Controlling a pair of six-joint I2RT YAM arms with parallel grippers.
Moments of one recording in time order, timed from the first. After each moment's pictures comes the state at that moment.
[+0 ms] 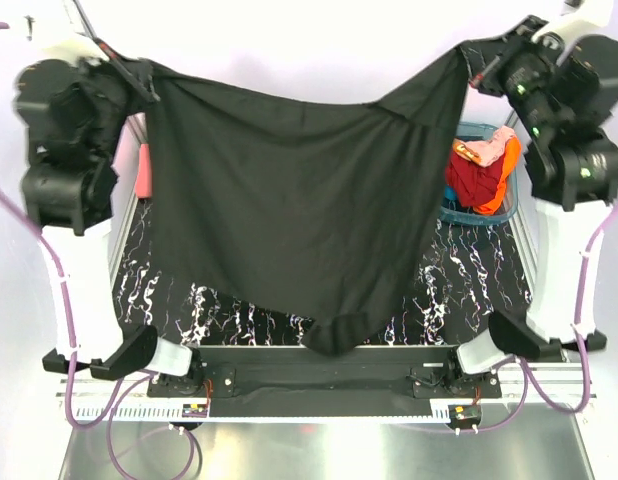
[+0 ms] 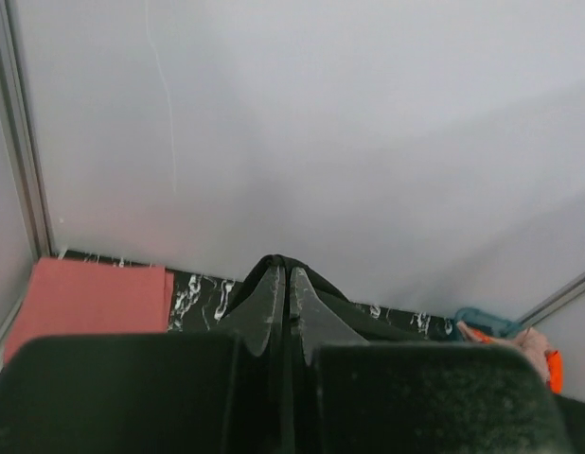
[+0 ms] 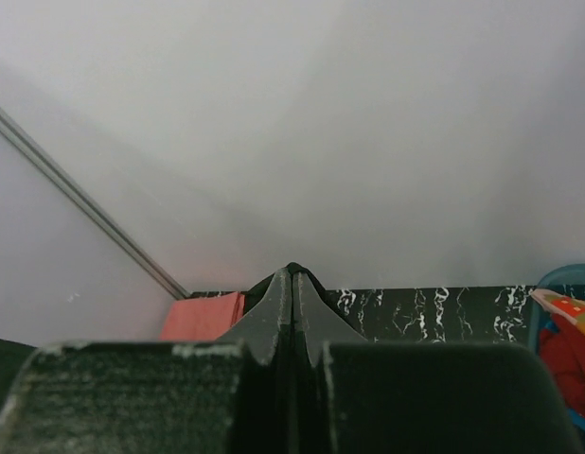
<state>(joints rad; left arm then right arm) -0.13 1.44 2.35 -0.81 -0.12 -0.34 0.15 1.52 2.40 -0.71 -0.09 0.43</state>
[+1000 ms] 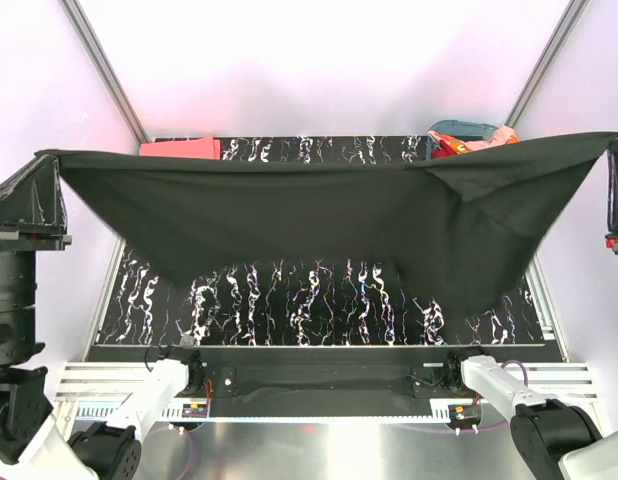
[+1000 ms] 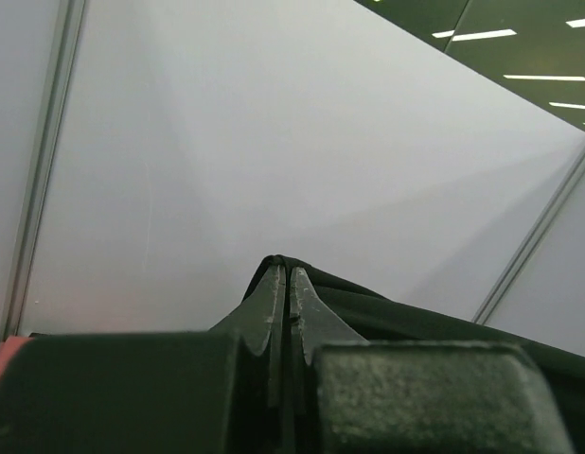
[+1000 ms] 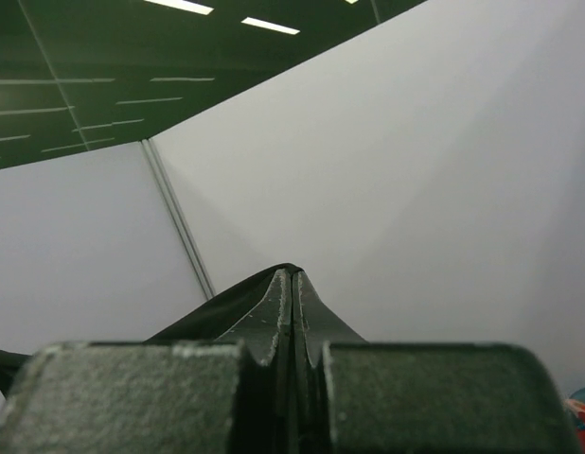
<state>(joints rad) -0.14 0.81 1.99 -0.69 -0.12 -0.39 0.15 0.98 2.34 -0.75 -0.07 0.46</state>
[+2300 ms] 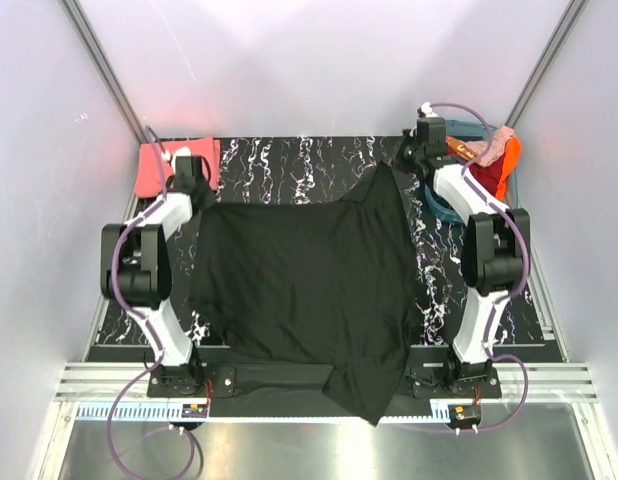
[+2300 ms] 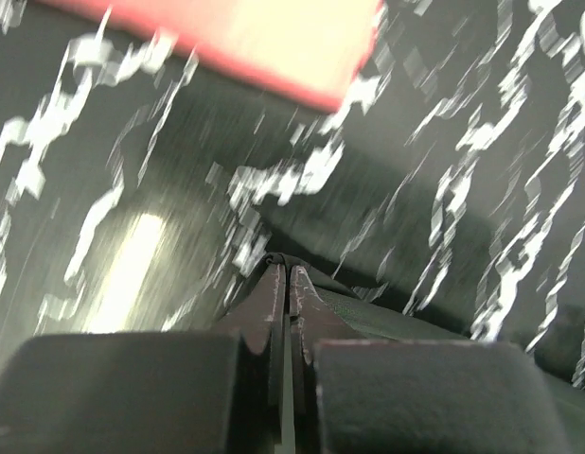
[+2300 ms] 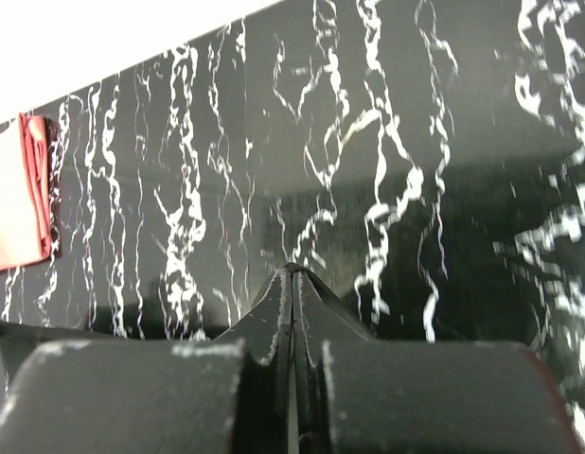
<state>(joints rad) -0.01 1.79 1.18 -0.16 -0.18 -0.45 0.15 1.94 1.55 -0.14 -0.15 0.52</state>
